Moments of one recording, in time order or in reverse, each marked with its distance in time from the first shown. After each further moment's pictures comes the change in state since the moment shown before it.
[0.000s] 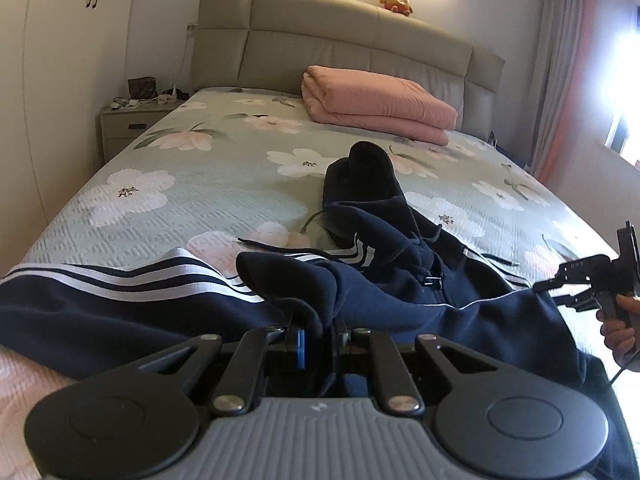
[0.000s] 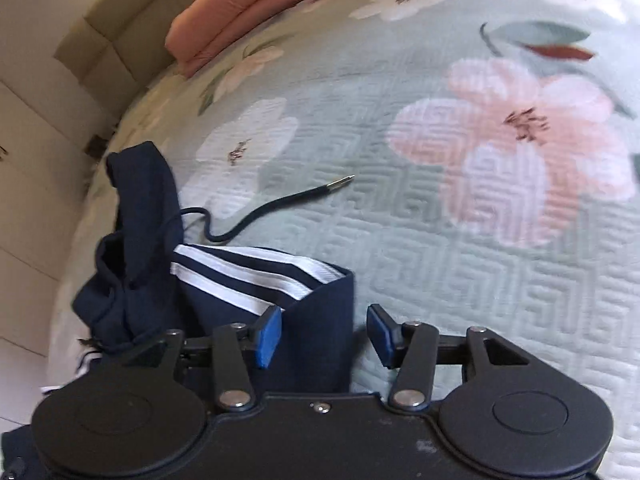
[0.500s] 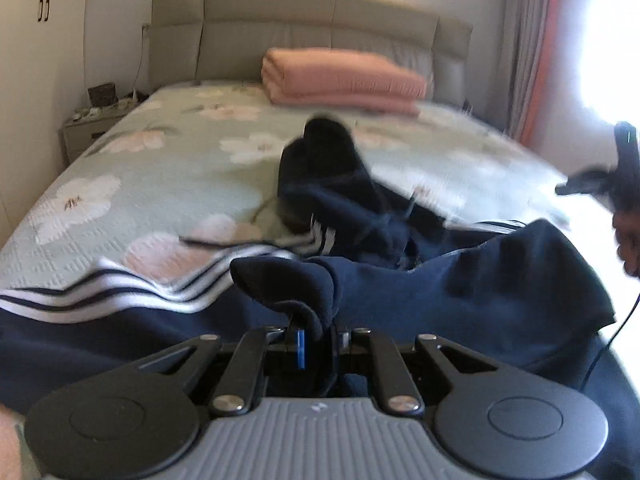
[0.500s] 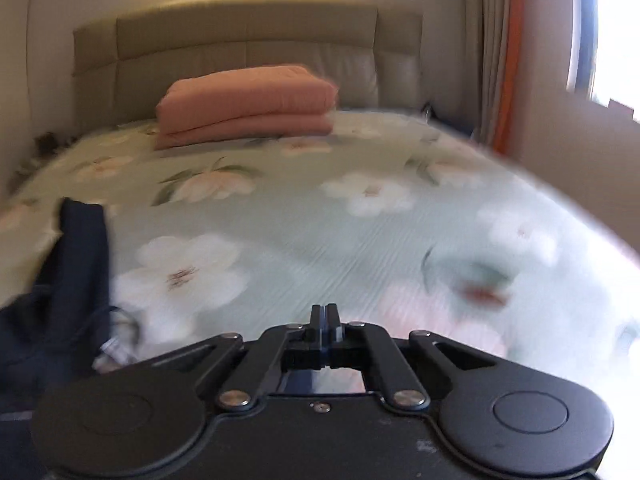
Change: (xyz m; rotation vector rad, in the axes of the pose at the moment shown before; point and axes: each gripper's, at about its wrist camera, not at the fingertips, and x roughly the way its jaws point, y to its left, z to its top) left arm 0.068 -0.045 -0.006 0.103 0.057 -0.033; right arm -0.028 0.062 0.051 -0.399 -0.359 -0.431
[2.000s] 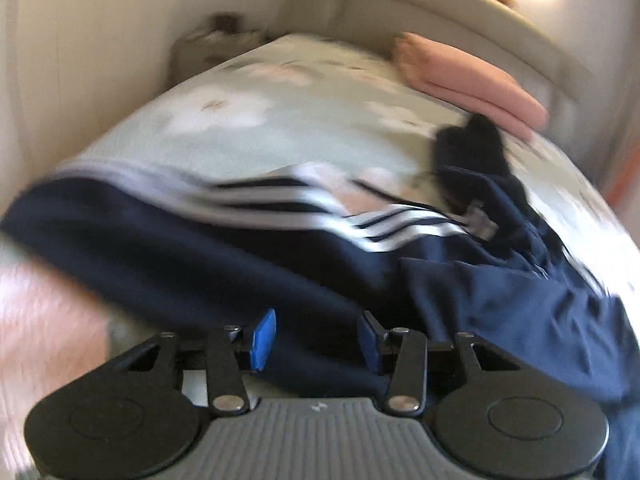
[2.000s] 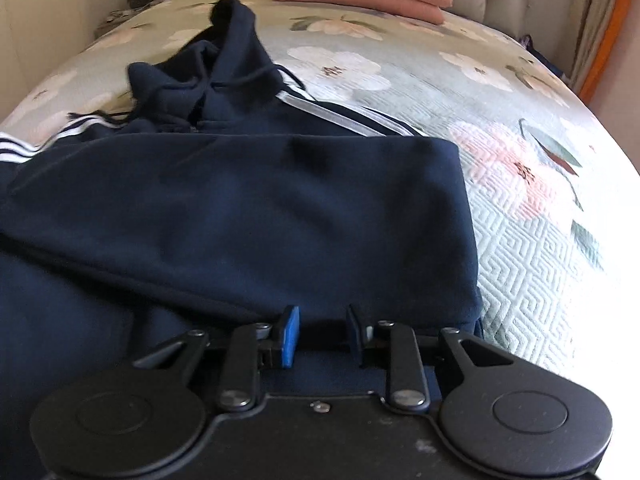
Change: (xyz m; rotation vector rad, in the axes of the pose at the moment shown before) left arm -0.024 0.133 -0.045 -0.385 0.065 0.168; right arm -0.124 0.081 -0.153 -0.243 0.278 0.169
